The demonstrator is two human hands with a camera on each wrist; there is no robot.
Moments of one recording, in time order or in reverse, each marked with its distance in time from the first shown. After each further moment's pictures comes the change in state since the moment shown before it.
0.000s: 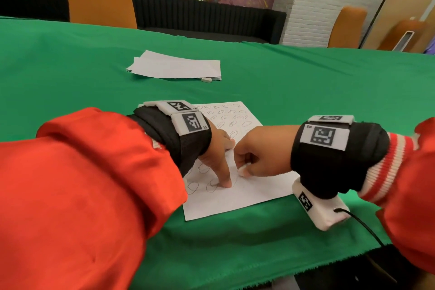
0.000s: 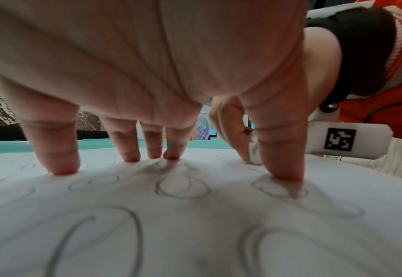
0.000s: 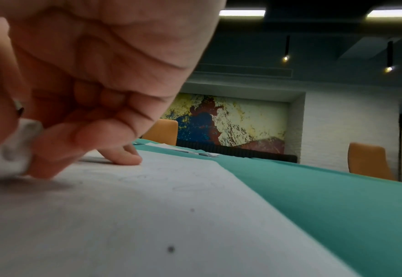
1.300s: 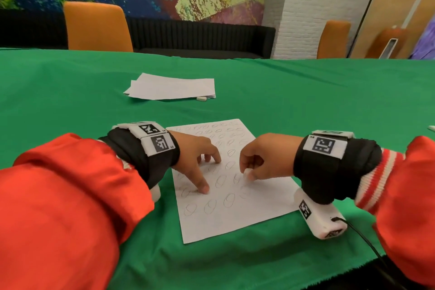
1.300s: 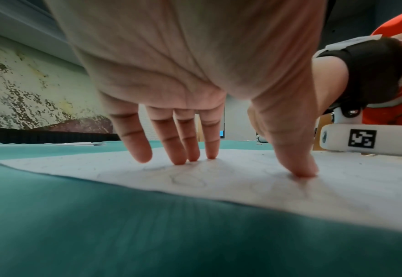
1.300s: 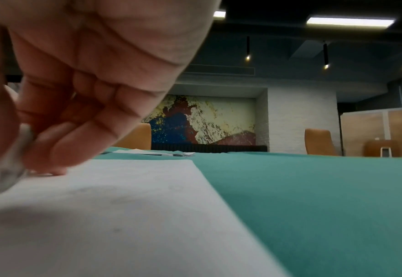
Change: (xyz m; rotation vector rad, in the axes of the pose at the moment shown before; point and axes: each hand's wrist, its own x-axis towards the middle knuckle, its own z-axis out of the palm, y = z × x) left_hand 0.006 -0.048 0.000 -0.105 0.101 0.086; right_hand -0.010 0.017 -0.006 0.209 0.089 0.153
